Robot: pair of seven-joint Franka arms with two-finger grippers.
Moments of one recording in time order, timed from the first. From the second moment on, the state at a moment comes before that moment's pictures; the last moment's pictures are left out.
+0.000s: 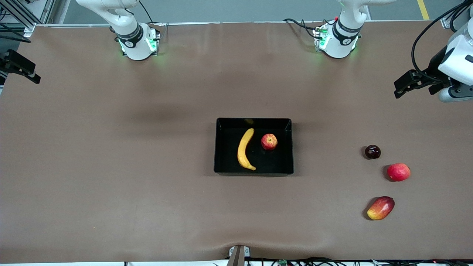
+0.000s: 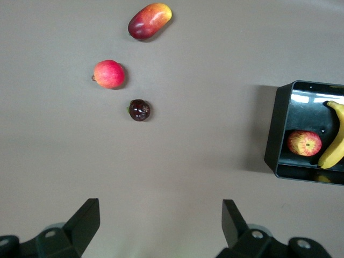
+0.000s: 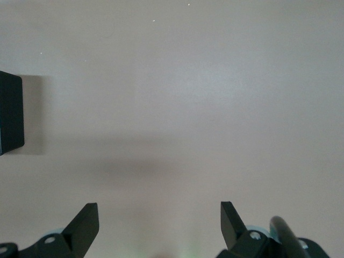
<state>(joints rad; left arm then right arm) -0.03 -0.02 -0.09 -1.55 0.04 1.54 -0.20 -0.03 -0.07 -0.04 -1.52 0.01 1.45 -0.10</state>
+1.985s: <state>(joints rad) -0.30 0.48 -0.30 -1.65 0.09 2.12 -0.96 -0.03 -0.07 -0.04 -1.52 0.01 1.45 -0.10</state>
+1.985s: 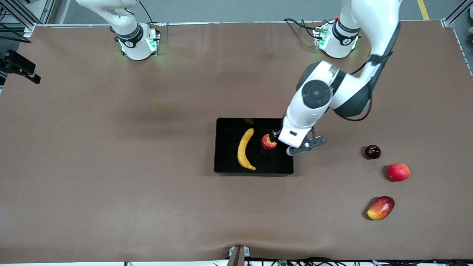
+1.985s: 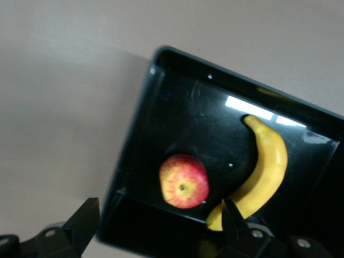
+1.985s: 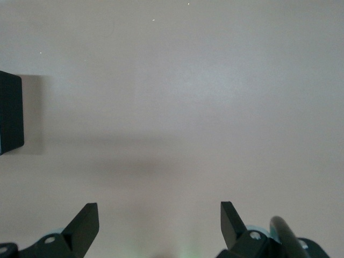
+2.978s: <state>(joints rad) -0.35 0.69 -0.30 -1.65 0.10 2.22 -1.12 -0.03 -0.07 -0.04 -1.52 0.01 1.45 -0.10</state>
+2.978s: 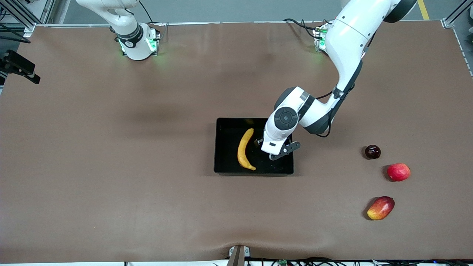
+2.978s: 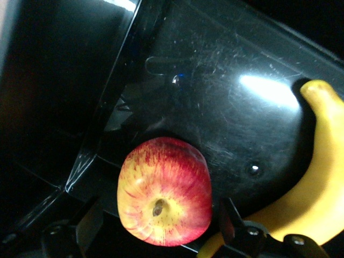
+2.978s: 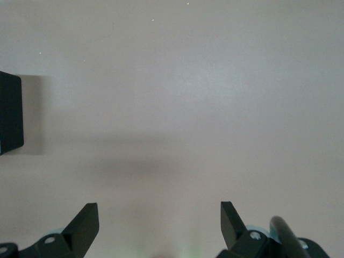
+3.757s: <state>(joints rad) -0.34 0.61 -0.29 -1.59 0.10 2.20 -1.12 -0.03 -0.07 -0.04 -1.52 0.01 1.45 -0.10</state>
